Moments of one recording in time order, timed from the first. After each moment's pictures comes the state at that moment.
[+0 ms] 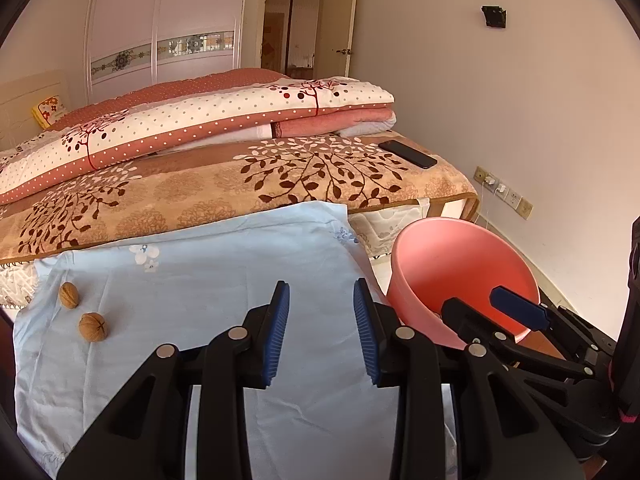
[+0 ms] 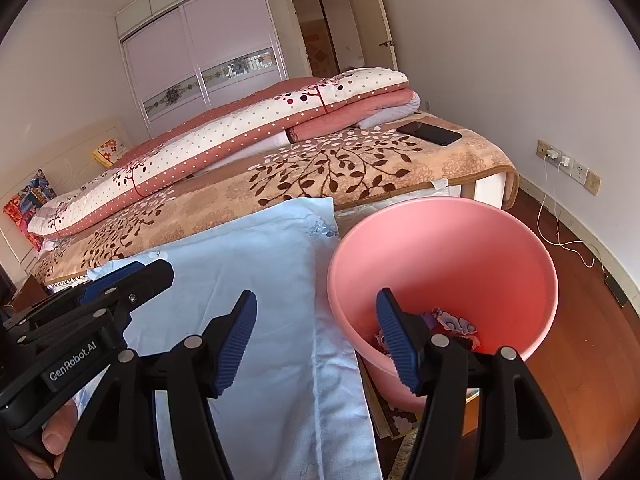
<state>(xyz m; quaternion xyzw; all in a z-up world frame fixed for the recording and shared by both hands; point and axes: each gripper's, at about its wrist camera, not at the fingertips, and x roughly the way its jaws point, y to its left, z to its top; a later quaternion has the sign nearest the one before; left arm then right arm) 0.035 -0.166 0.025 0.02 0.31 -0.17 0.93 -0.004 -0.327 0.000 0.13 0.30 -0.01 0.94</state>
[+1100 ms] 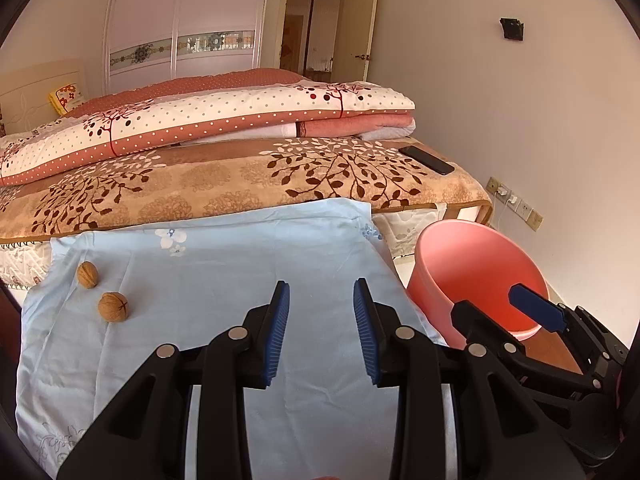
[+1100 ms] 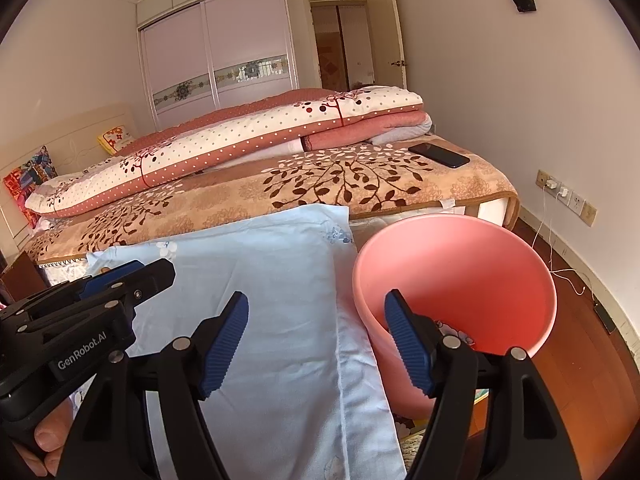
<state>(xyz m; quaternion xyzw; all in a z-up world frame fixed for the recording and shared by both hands) 0.025 -0.137 0.021 0.00 0.31 -0.15 0.94 -0.017 -0.294 0.006 0.08 0.28 -0.02 0.96</state>
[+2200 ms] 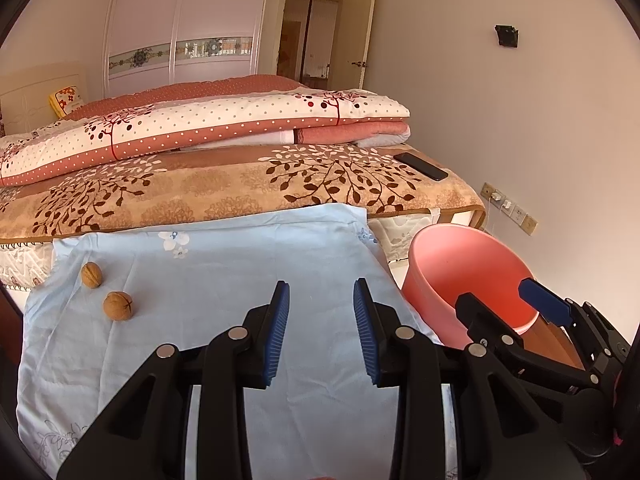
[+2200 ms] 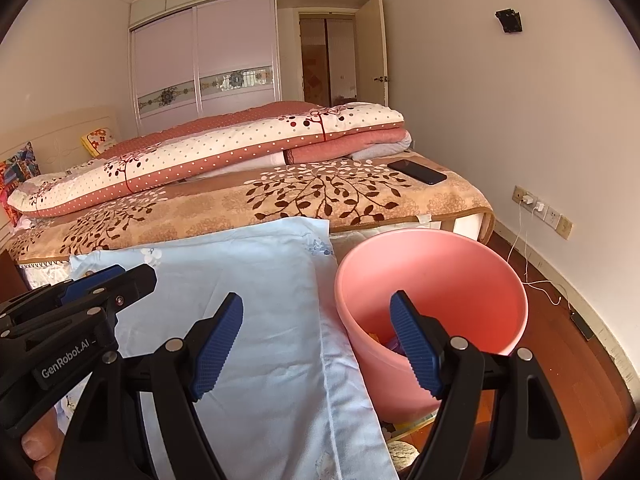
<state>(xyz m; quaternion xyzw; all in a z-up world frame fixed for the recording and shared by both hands) 0.013 -0.130 0.026 0.00 0.30 -0.16 0.94 -0.030 -0.287 0.015 0.05 0.26 -0.06 0.96</state>
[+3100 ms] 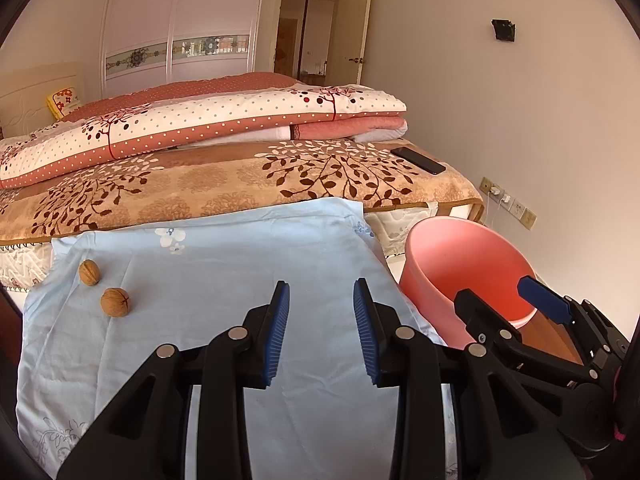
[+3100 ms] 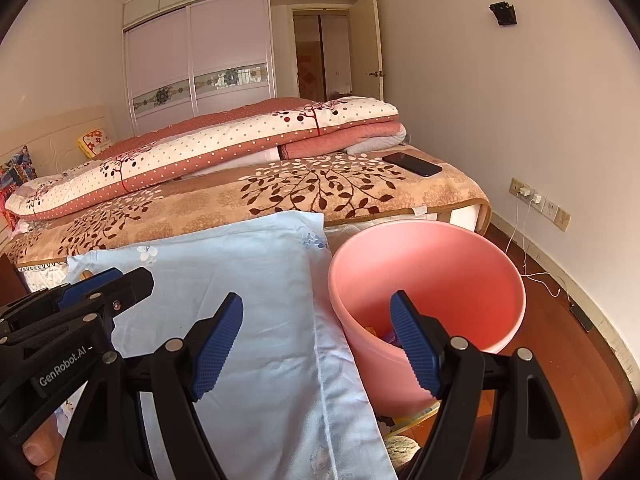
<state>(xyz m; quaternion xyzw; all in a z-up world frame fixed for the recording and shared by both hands) 0.008 -0.133 0.022 0.00 0.30 -0.16 0.94 -0.031 -0.292 0.010 0.06 0.27 -0.06 0.96</state>
